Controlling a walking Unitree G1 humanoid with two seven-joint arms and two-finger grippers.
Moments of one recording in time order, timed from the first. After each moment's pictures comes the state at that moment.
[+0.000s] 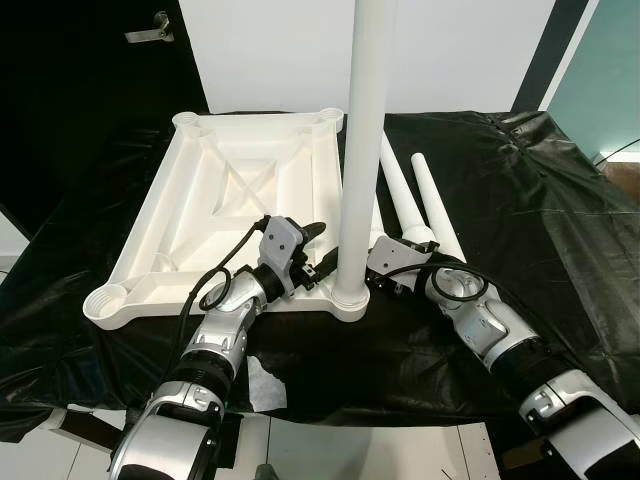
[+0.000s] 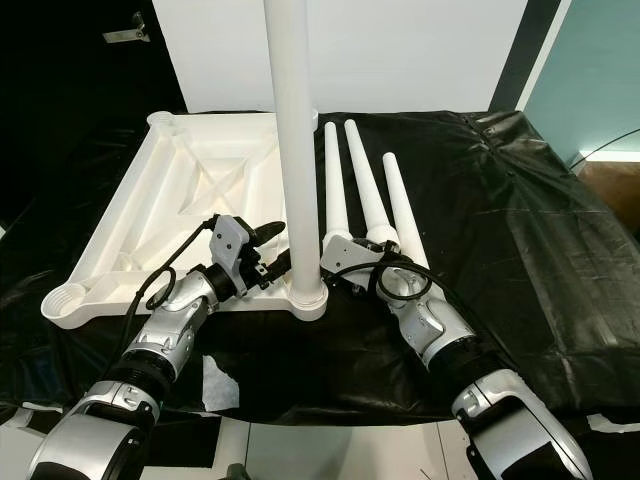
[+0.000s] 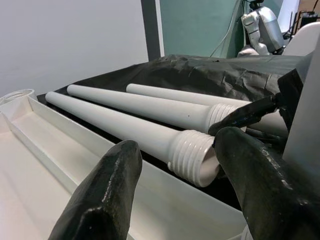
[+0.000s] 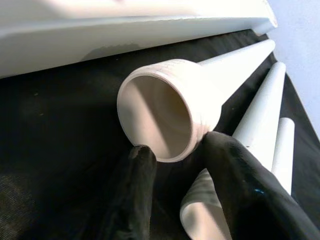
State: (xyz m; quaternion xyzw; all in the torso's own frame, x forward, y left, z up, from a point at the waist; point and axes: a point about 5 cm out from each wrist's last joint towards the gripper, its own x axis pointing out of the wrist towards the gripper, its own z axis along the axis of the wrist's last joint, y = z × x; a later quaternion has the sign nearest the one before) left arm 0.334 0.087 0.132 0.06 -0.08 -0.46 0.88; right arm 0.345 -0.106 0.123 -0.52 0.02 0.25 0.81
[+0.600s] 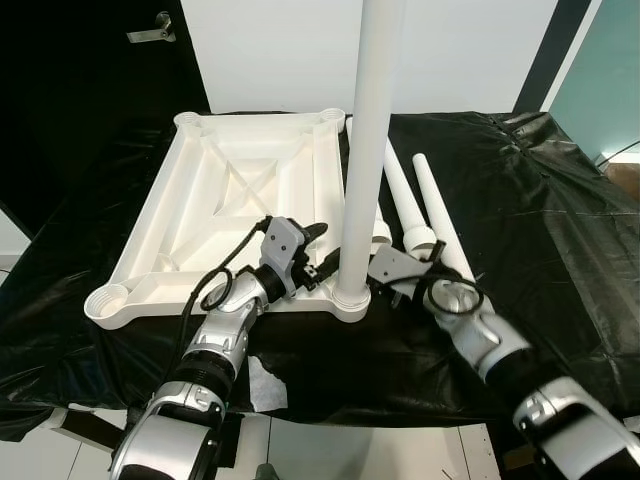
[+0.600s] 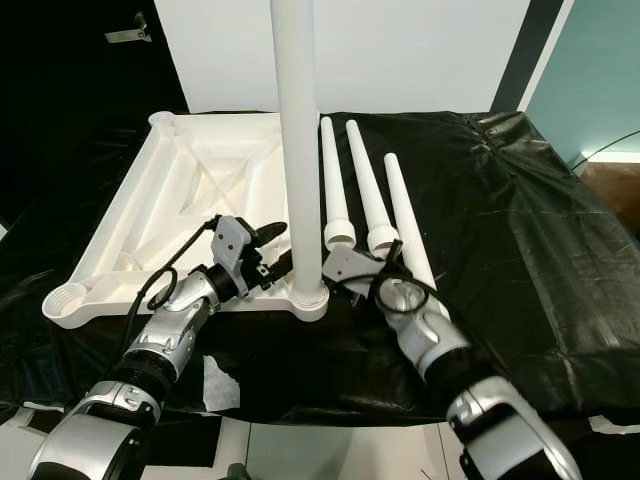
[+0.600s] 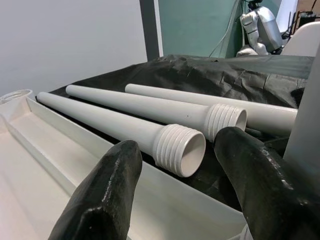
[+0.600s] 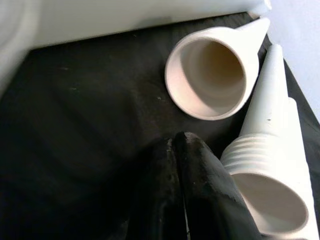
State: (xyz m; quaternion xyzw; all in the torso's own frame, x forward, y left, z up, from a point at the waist) left arm 0.334 0.085 0.132 0.06 -0.08 -0.47 0.88; right arm 0.325 -0.104 0.100 -0.51 0.02 0.21 0.84
